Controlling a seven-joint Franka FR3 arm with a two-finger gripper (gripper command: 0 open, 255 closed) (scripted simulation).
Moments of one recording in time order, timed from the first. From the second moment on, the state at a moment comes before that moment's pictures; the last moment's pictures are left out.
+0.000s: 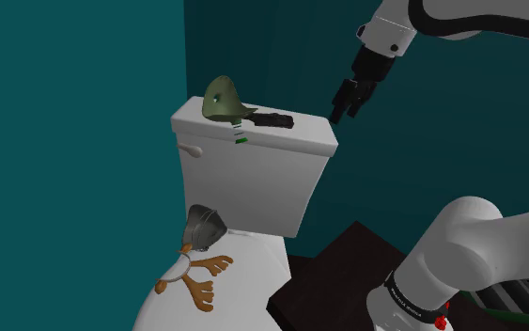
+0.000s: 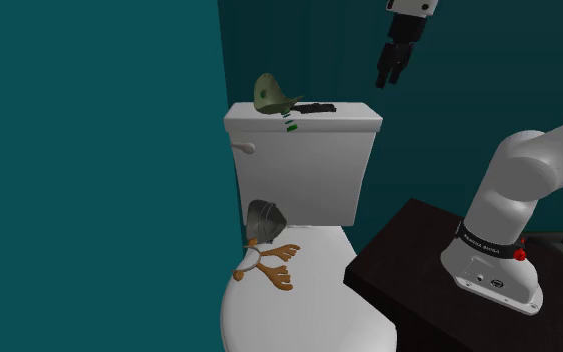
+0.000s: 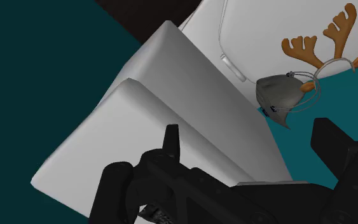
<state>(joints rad) 0.01 -0.82 0.02 -2.35 0.03 1.69 -0.04</state>
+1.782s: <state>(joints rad) 0.10 -0.22 0.40 -2.49 0.06 2.37 0.30</state>
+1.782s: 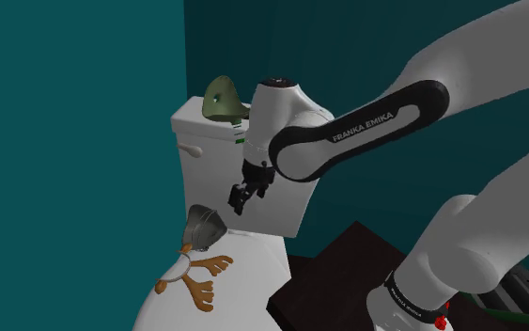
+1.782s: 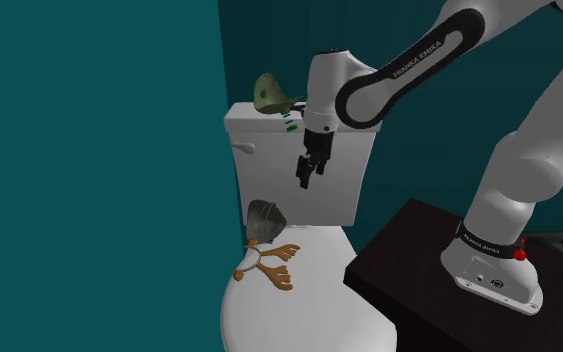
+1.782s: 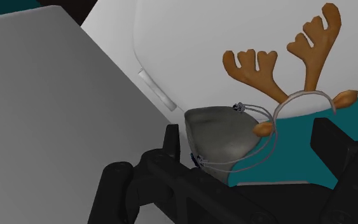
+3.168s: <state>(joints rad) 0.35 0.62 0.35 -2.03 -0.46 2.57 0.78</state>
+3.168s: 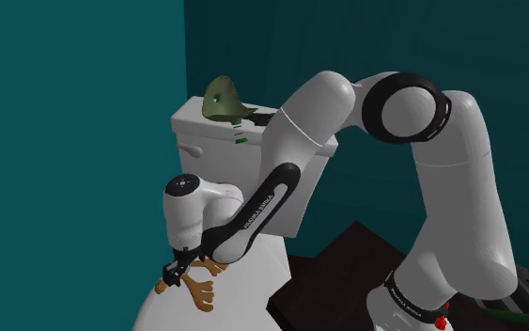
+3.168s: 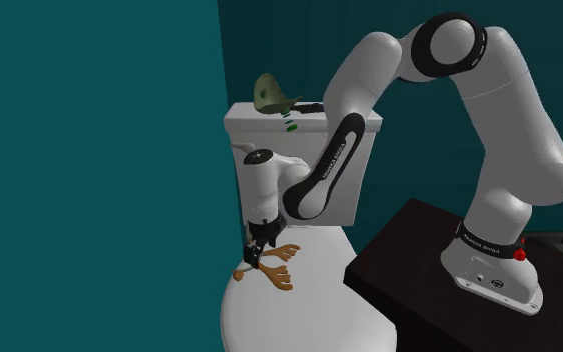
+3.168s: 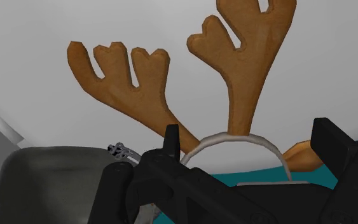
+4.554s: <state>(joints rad) 0.39 0.72 0.31 -1.97 -0.50 2.62 0.82</state>
